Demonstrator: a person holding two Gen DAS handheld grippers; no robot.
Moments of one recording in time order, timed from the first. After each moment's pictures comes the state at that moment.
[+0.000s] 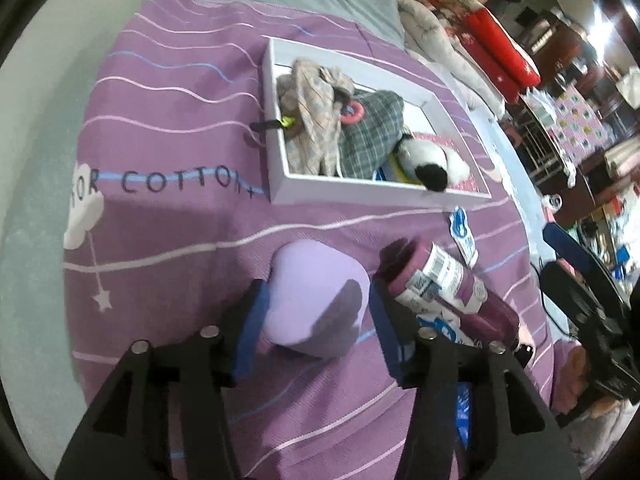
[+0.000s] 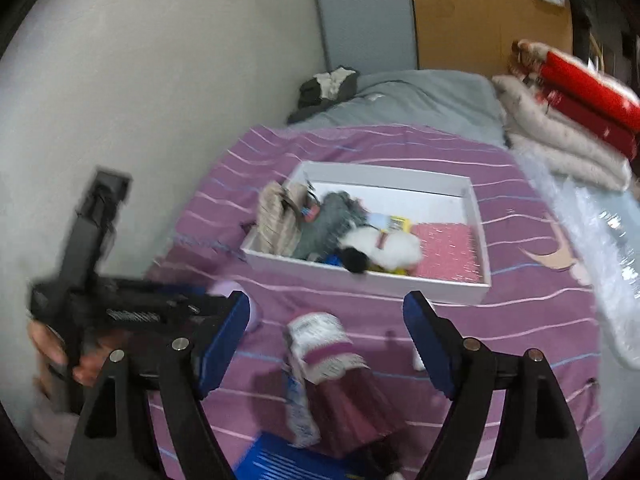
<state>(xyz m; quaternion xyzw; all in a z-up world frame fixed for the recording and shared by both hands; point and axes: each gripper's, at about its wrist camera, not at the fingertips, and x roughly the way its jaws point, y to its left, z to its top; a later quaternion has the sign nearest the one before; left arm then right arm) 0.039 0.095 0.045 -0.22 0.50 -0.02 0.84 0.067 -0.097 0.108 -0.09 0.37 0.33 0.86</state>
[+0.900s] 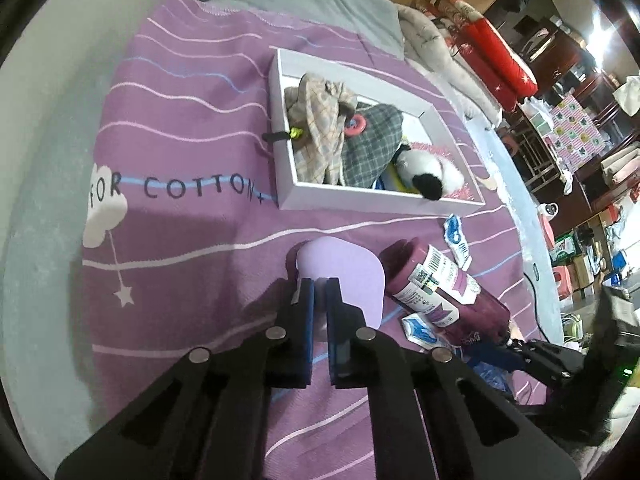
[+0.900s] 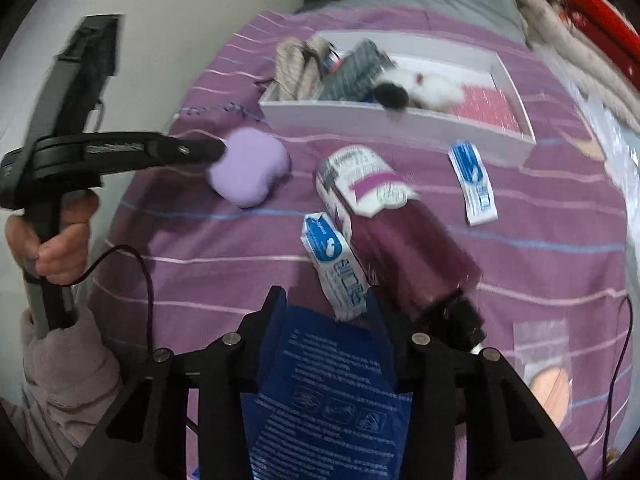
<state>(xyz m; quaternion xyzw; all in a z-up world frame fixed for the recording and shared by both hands) 0.027 0.108 0.057 -0.24 0.49 -0.01 0.84 0.031 -0.098 0.046 -0.12 0.53 0.33 0.77</state>
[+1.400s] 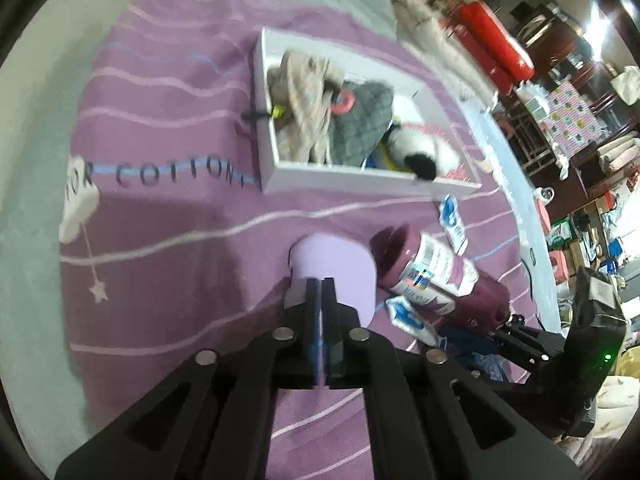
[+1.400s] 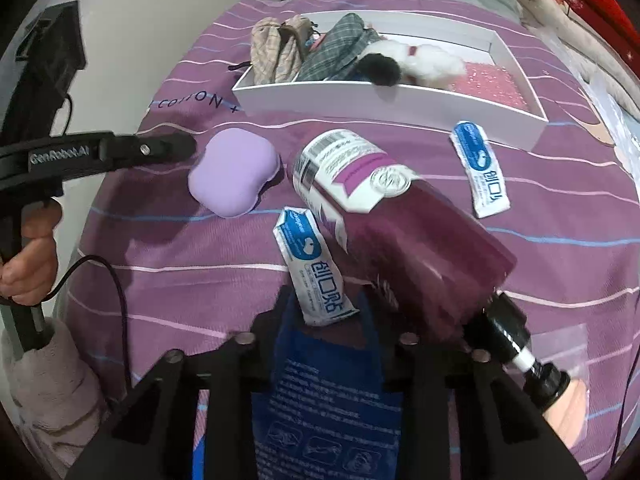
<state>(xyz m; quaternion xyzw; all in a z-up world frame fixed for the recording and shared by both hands) 0.039 0.098 0.043 -0.23 0.53 -0.03 0.82 0.044 -0.092 0.024 -0.11 0.54 0.32 0.76</state>
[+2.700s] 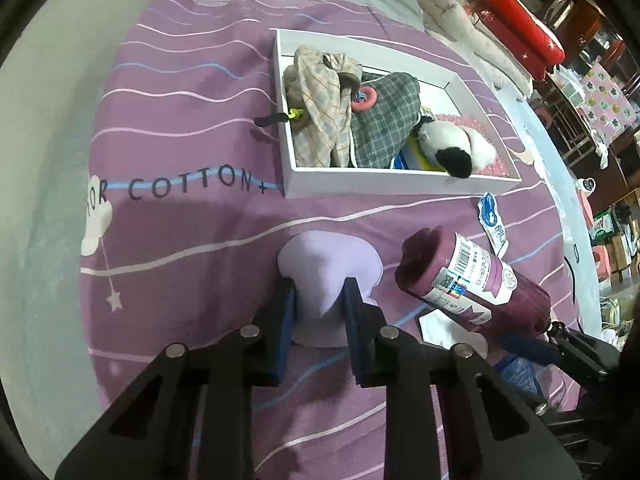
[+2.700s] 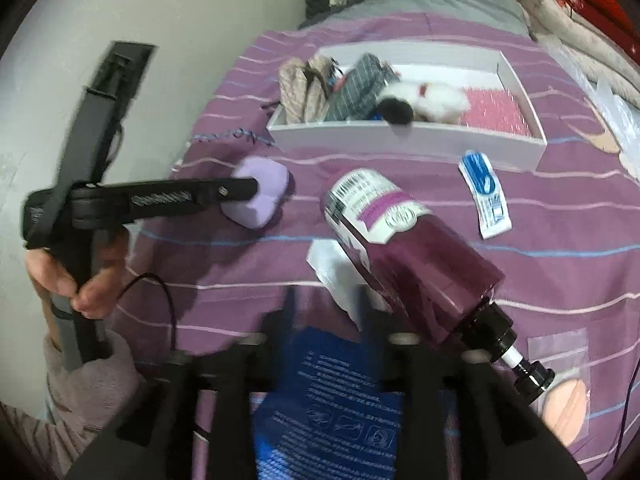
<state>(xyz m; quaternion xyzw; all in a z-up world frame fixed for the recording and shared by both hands) 0.047 0.084 0.047 -0.17 0.54 0.04 0.83 0.045 -0.099 0.050 -0.07 0.53 0.36 0.76</state>
